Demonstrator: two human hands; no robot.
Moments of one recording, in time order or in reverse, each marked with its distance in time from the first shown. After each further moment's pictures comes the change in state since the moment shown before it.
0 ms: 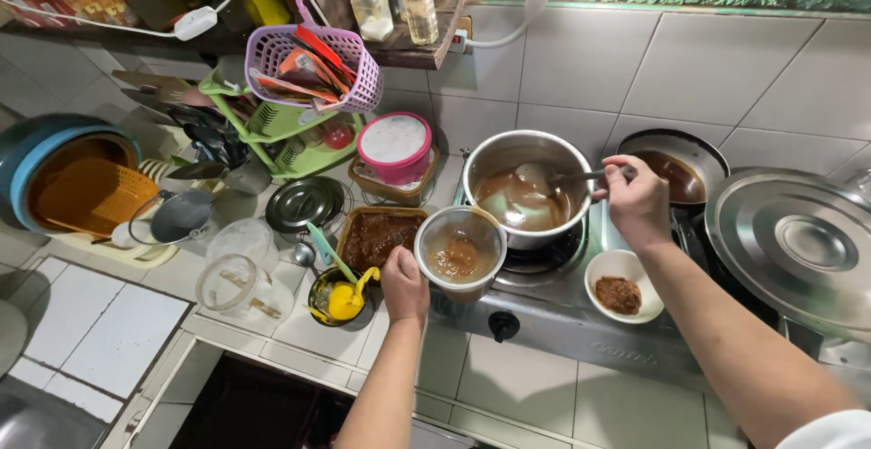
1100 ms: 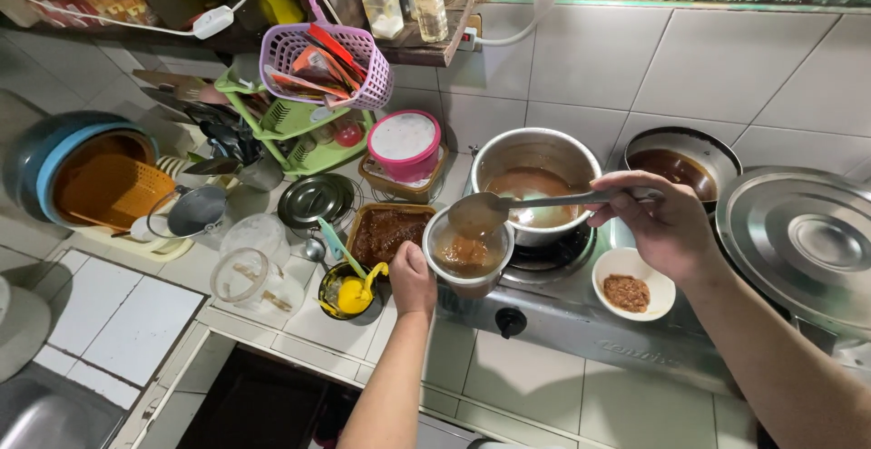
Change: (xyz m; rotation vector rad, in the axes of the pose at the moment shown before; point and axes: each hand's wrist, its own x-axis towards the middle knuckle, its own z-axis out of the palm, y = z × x) left_hand 0.001 0.014 -0.004 0.048 -0.062 -0.091; right_hand -0.040 -0.067 -0.048 0.589 -0.556 -0.340
